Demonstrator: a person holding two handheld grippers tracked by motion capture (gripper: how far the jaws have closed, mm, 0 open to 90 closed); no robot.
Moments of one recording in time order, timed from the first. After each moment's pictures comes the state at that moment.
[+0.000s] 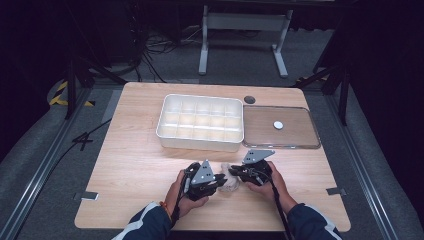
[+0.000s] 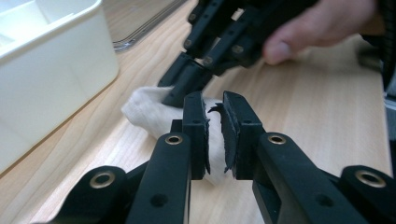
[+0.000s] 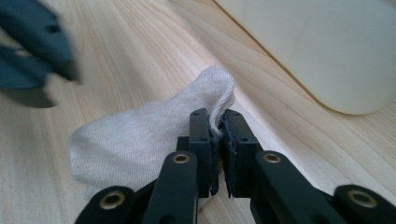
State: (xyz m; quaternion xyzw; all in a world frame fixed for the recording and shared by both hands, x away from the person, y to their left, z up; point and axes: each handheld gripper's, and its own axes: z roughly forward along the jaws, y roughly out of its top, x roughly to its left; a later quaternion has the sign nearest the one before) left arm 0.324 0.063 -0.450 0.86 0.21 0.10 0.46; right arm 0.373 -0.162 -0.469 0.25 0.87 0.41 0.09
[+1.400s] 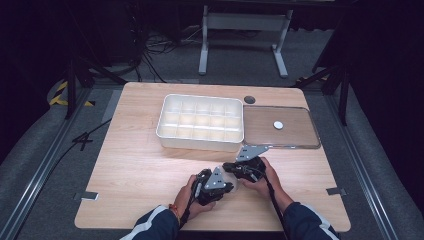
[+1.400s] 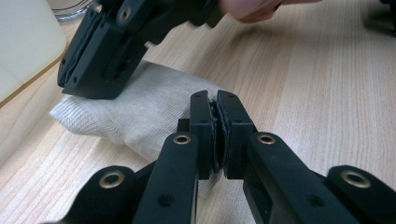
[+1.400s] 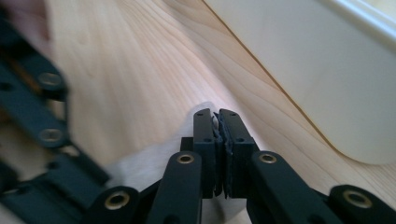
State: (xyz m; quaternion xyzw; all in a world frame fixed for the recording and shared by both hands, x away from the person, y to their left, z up) left arm 0.321 0.040 -0.477 0.88 0.17 0.08 0.43; right arm 0.383 -0.144 -0.465 0.22 0.88 0.42 0.10
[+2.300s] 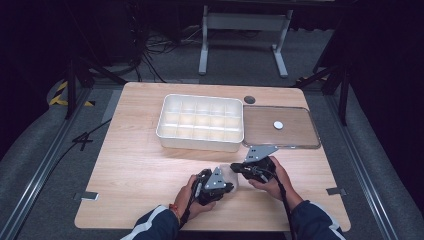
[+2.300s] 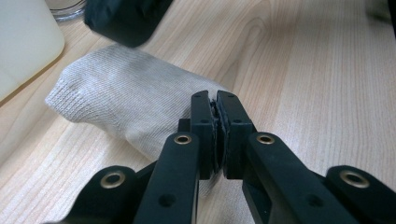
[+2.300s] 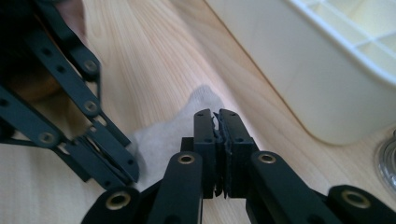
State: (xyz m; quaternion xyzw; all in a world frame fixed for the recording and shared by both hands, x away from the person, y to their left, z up) left arm 0.321 0.039 -0.477 0.88 0.17 0.08 0.43; right arm 0.372 -0.166 -0.442 0.20 0.88 0.41 0.10
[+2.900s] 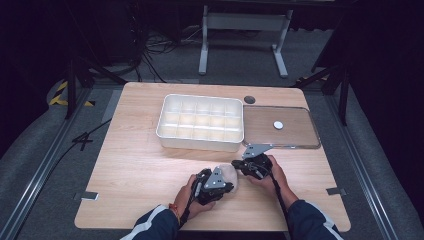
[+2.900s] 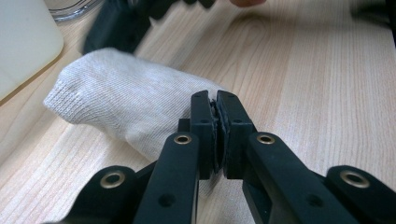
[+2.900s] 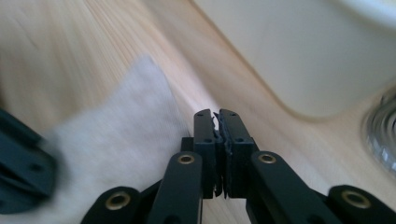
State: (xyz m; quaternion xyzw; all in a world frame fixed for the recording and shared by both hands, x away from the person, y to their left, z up) left arm 0.323 0.041 -0.478 0.88 0.17 0.07 0.43; right arm 0.390 -0.166 -0.462 0.24 0.87 0.40 0.12
